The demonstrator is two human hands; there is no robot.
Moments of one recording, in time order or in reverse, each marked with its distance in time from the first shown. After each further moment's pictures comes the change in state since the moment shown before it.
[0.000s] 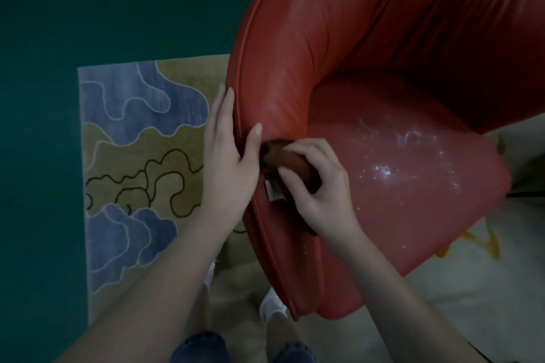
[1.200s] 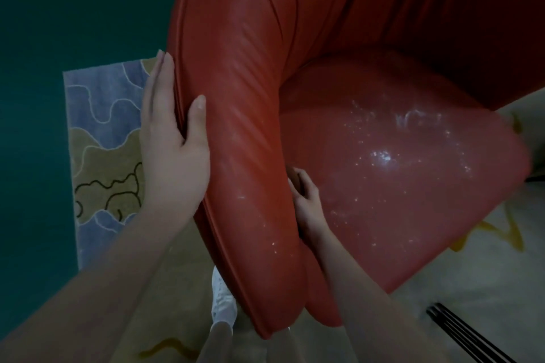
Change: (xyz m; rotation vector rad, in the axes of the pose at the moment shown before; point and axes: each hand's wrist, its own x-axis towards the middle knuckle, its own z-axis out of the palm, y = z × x) left_hand -0.008 -0.006 0.013 0.021 0.098 -0.004; right_hand -0.051 0.157 0.042 0.532 0.036 0.665
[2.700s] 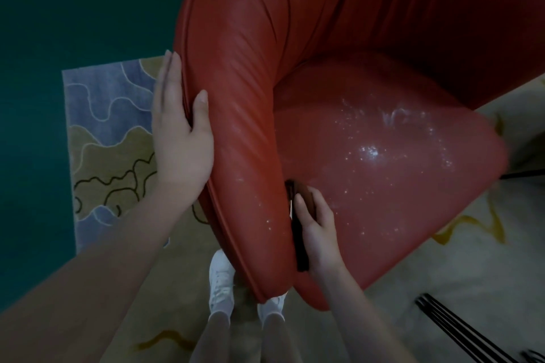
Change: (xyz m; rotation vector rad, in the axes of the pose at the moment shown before) left_hand 0.002 -0.004 0.003 0.007 0.008 0.035; right_hand -0.090 -0.034 -0.013 0.033 0.088 0.040
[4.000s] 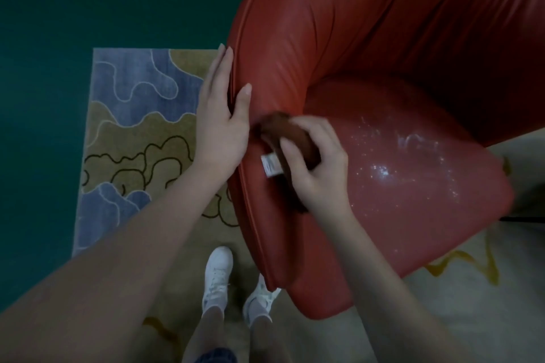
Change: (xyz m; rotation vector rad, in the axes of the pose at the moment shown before) left_hand 0.001 -0.001 0.000 -0.098 0.022 0.021; right_hand 0.021 -0.099 0.049 -0.476 -0.090 -0.843
